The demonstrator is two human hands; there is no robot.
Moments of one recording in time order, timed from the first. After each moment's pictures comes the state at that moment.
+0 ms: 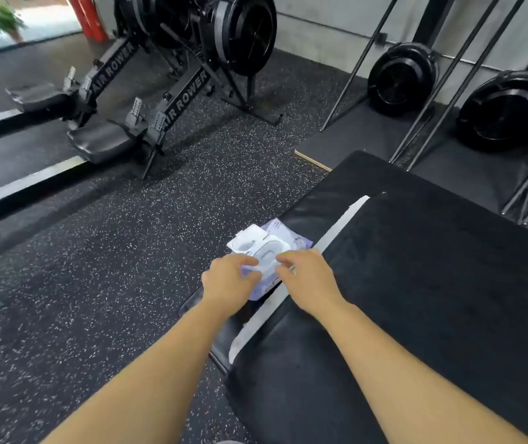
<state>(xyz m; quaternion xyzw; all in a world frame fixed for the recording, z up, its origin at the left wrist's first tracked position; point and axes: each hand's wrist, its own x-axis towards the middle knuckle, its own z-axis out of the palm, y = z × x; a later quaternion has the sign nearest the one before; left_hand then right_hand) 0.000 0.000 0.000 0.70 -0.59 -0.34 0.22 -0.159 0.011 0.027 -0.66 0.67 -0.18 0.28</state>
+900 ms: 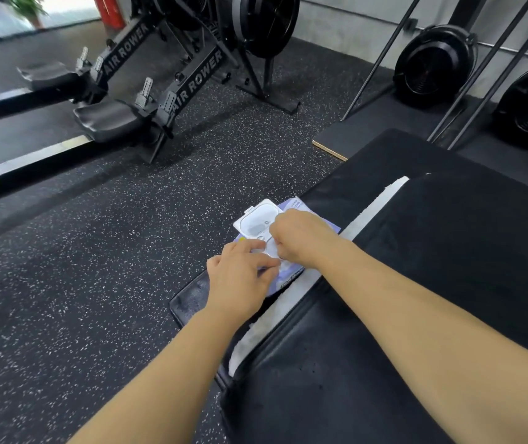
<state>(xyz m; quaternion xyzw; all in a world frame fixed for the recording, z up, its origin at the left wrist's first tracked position) -0.003 -0.009 -0.067 0.66 -0.69 -0.20 0.20 -0.133 -0.082 -0.024 -0.86 0.51 0.09 0.05</state>
